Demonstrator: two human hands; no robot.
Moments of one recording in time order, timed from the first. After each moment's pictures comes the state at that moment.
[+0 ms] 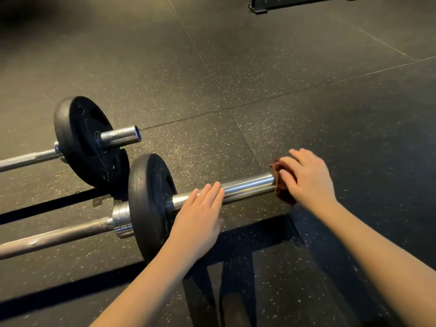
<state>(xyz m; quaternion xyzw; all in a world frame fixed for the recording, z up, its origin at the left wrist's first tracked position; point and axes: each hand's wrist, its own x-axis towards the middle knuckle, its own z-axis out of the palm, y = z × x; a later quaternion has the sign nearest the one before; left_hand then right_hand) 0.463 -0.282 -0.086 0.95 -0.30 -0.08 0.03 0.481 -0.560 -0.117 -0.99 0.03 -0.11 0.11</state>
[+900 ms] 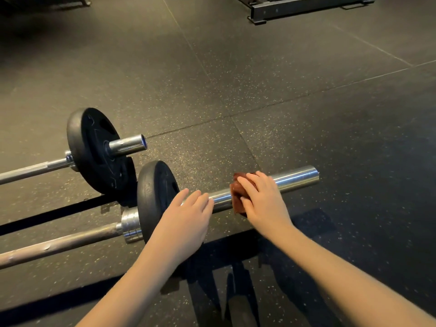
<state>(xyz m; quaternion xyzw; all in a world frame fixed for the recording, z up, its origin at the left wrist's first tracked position) 0.466 -0.250 -0.052 0.92 -0.38 -0.02 -0.09 0.461 -0.462 -0.130 -0.97 -0.05 -0.10 0.20</state>
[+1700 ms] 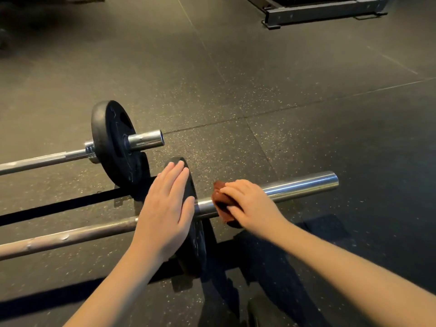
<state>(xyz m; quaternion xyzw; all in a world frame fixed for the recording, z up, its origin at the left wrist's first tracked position) 0.469 -0.187 -0.054 0.95 -0.19 0.10 0.23 0.482 -0.410 -0.119 -0.96 -0.20 -0.01 0.20</state>
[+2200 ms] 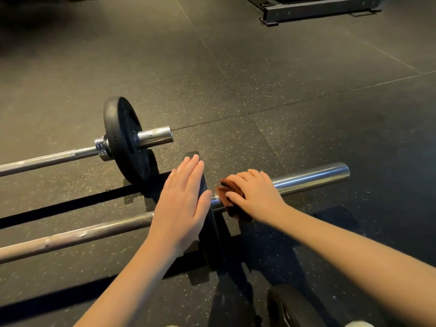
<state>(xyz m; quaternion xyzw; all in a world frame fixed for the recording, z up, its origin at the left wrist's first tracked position) 0.473 -0.173 -0.054 0.94 -0.22 0.07 0.25 0.496 -0.376 -0.109 -0.98 -0.12 0.01 0.13</state>
